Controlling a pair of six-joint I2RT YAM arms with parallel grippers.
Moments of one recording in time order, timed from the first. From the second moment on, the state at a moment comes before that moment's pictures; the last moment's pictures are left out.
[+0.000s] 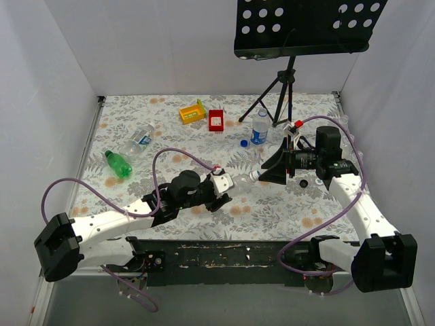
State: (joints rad) left arm -0.99 1.11 0.63 0.13 0.15 0.21; right arm 0.15 1.11 0.83 -0.27 -1.26 0.08
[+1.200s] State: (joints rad) left arm -1.03 1.16 0.63 0.13 0.08 0.25; right arm 0.22 1.18 0.88 -0.40 -1.19 0.04
